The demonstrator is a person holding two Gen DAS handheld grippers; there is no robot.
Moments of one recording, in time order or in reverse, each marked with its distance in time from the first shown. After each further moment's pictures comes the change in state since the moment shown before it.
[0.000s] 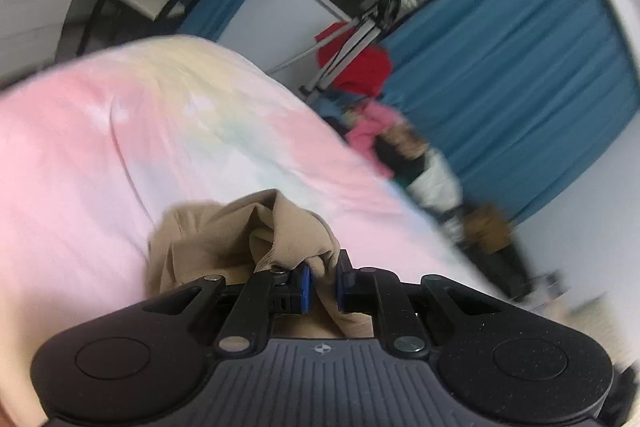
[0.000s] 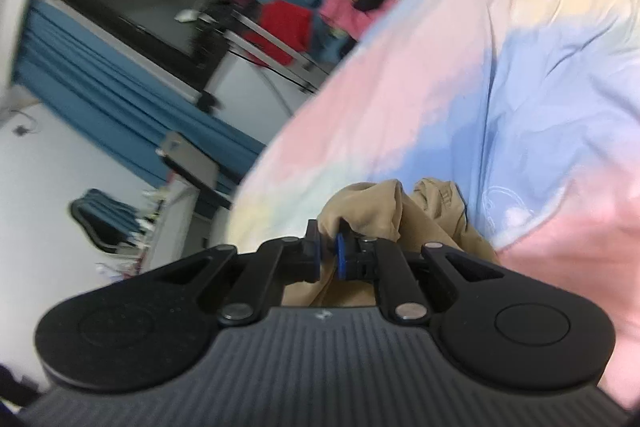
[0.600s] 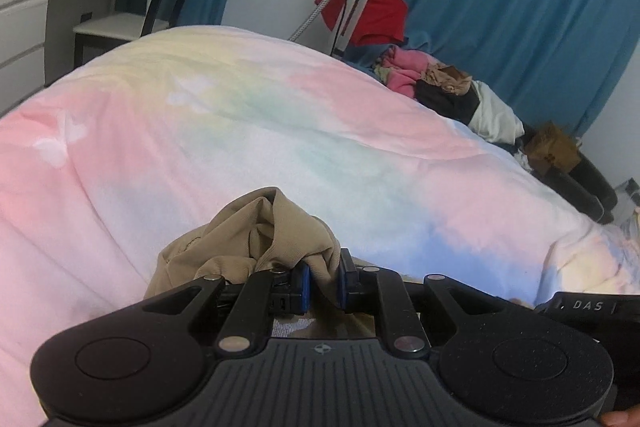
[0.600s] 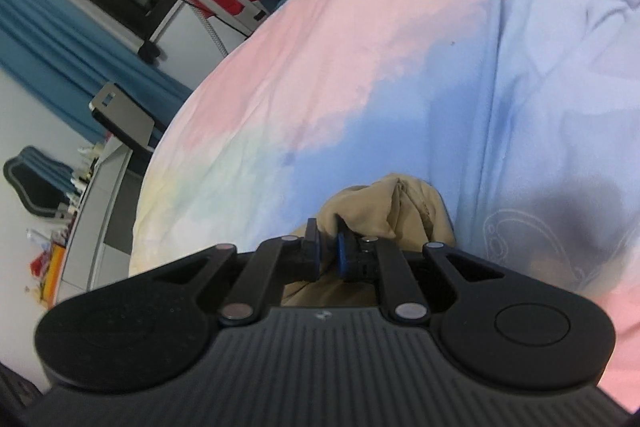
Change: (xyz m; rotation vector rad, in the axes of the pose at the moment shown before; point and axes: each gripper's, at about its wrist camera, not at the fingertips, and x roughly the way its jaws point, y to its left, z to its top) left arm 0.131 0.023 -0.011 0.260 0.074 0.136; right arm 0.104 -0.043 -0.008 -0.101 0.098 -0.116
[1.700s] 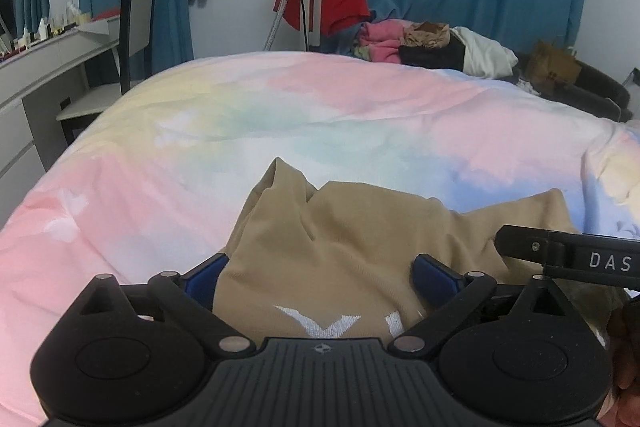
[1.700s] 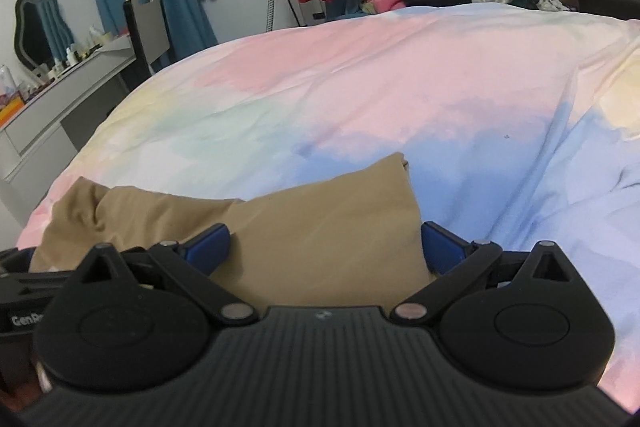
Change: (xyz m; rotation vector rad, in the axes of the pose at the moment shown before) left arm 0.010 -0.015 -0.018 0.330 -0.016 0.098; right arm 0.013 0.042 -0.021 -0.531 -0.082 -0.115
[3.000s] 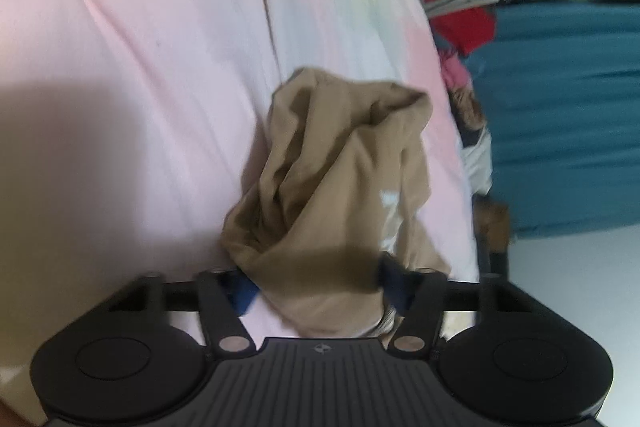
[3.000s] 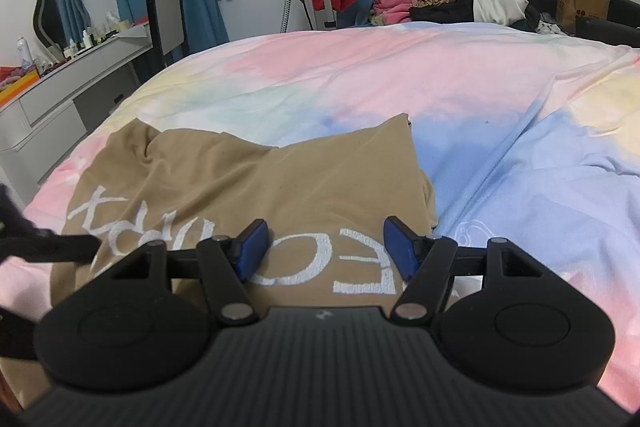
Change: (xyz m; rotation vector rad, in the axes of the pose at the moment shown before) left arm -0.049 0.101 -0.083 -1.042 0.251 -0.388; right arm -0.058 0.019 -0.040 -0.079 -0.025 -0.014
